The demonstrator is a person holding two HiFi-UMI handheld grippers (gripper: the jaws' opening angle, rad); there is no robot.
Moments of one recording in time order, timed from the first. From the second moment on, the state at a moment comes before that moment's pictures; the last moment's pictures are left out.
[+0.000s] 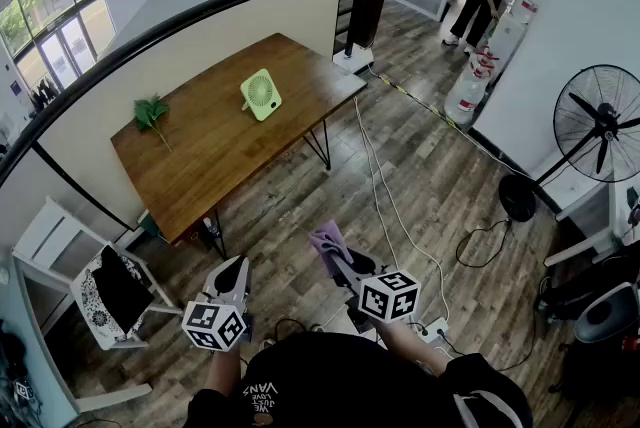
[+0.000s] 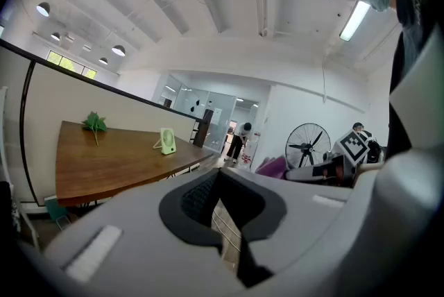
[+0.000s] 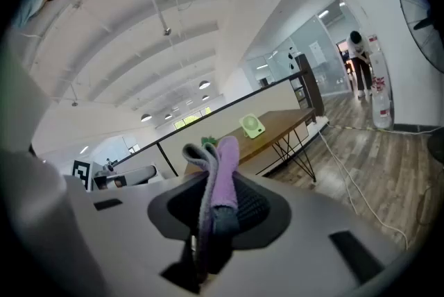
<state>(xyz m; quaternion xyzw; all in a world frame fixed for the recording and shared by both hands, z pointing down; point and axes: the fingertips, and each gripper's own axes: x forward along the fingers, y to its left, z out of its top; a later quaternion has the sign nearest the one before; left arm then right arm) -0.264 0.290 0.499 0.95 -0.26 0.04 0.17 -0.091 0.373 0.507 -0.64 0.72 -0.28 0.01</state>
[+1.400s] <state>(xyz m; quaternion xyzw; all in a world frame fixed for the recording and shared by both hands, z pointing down) -0.167 0.039 0.520 0.95 -0.24 0.06 0.19 0.006 0.133 0.518 -0.63 0.71 -0.31 0.02</state>
